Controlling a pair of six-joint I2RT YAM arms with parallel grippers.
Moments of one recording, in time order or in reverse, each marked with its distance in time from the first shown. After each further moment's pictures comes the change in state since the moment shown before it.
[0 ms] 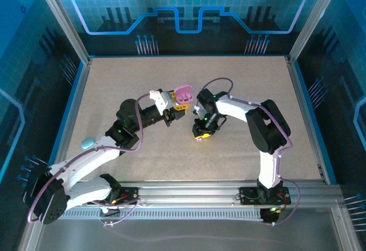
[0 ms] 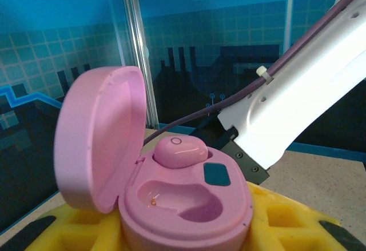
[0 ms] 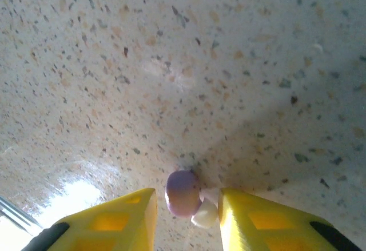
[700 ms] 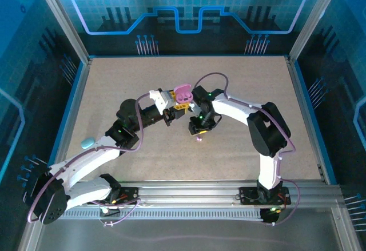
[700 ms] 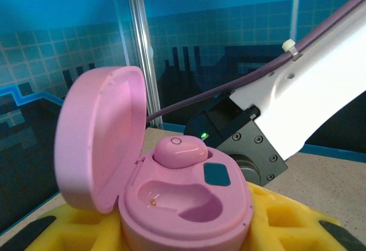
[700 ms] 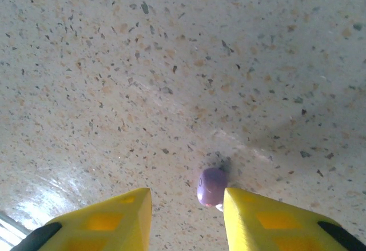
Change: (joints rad) left arm 0.000 -0.001 0.000 0.001 -0.019 0.000; right arm 0.071 -0.016 0.092 -0.051 0.129 -0.010
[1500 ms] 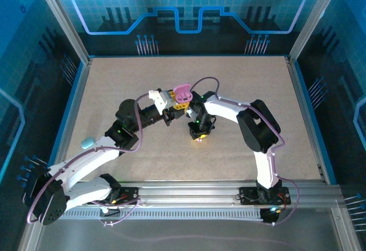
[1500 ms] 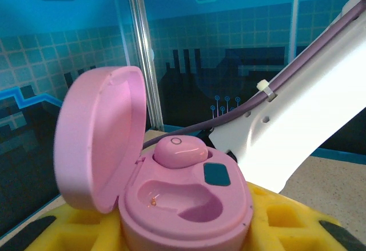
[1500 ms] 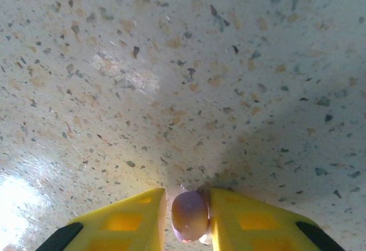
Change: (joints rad) left arm 0.000 -0.007 0.000 0.000 0.000 0.000; right arm 0.035 0.103 0.047 -0.073 0.071 -0.022
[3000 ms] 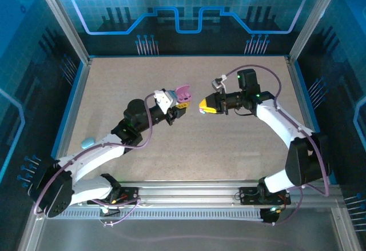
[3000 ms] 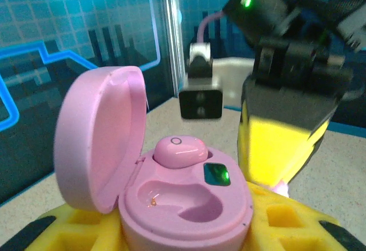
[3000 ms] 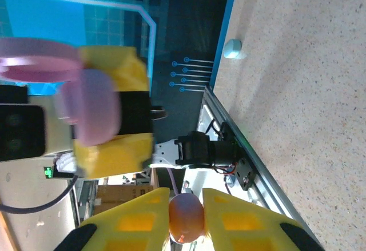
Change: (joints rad) left arm 0.000 0.097 -0.027 0.006 -0.115 0.018; right arm -0.392 -0.577 -0.339 0.627 -1.028 0.455
